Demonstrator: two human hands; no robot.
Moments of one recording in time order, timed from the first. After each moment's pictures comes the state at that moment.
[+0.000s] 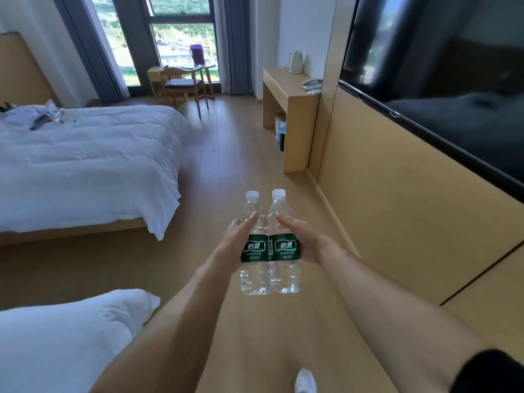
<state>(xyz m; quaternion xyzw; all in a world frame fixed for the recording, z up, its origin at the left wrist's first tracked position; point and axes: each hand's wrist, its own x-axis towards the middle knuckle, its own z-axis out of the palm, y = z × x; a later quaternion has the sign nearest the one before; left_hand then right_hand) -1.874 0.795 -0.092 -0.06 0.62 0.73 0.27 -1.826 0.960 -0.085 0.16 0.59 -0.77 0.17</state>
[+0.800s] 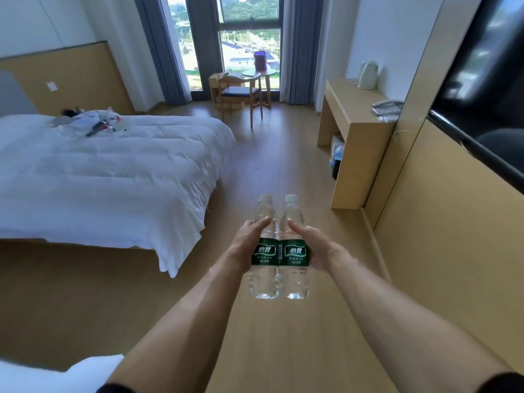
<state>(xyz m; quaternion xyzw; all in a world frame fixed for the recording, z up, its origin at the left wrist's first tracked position) -2.239 0.928 -0.073 -0.12 0.64 0.73 0.20 -2.224 1.094 -0.080 0.12 0.55 -0.79 0.25</state>
